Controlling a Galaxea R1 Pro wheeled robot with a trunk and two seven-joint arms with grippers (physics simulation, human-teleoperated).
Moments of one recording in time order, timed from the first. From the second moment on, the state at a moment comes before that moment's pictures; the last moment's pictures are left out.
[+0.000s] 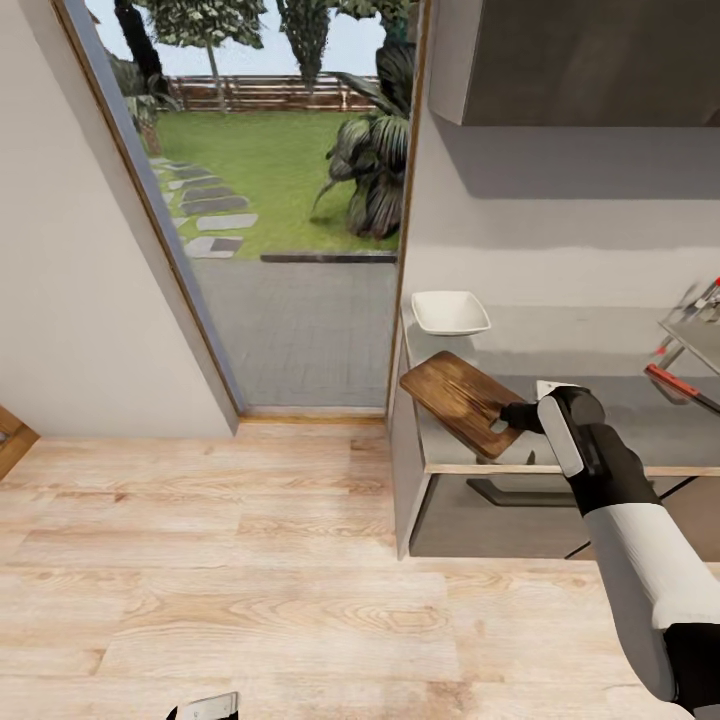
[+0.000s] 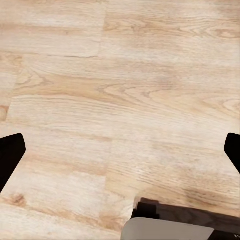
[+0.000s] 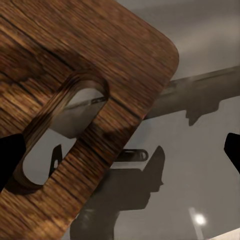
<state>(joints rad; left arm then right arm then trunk) -0.40 0.00 0.39 0.08 -0.37 -0.69 0.25 -0.95 -0.17 0.02 -1.06 -0.37 0.99 -0.38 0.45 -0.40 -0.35</state>
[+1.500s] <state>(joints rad) -0.40 -0.01 0.39 0.08 -0.37 -0.69 0.25 -0.95 -0.17 0.02 -1.03 -0.37 0.98 -0.38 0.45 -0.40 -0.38</state>
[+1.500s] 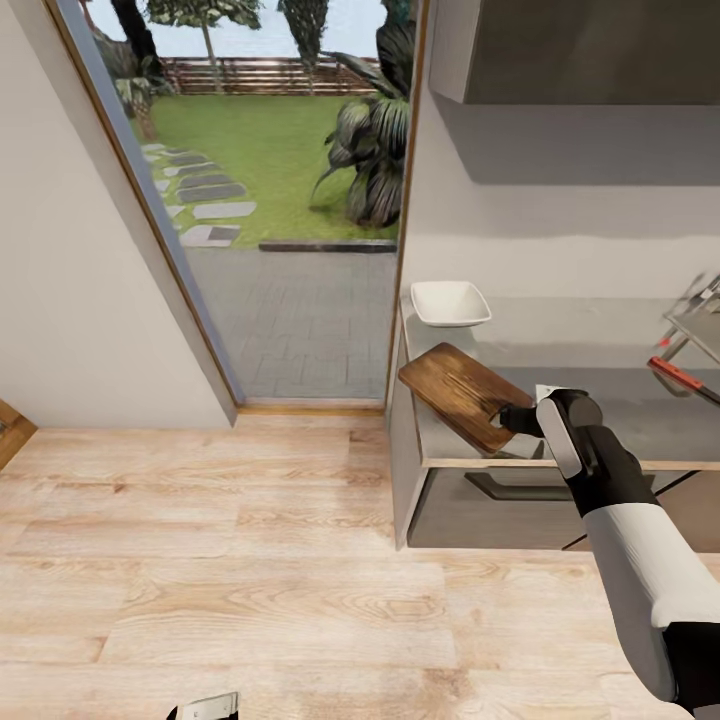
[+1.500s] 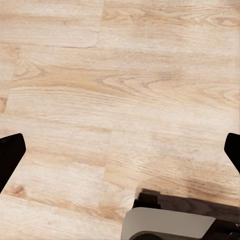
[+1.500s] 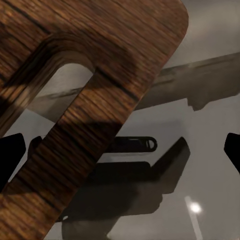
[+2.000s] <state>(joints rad) -0.41 -0.01 0.39 0.08 -0.37 -0.69 0.25 -0.95 -0.17 0.02 -1.03 -0.37 0.98 -0.38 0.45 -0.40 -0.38</state>
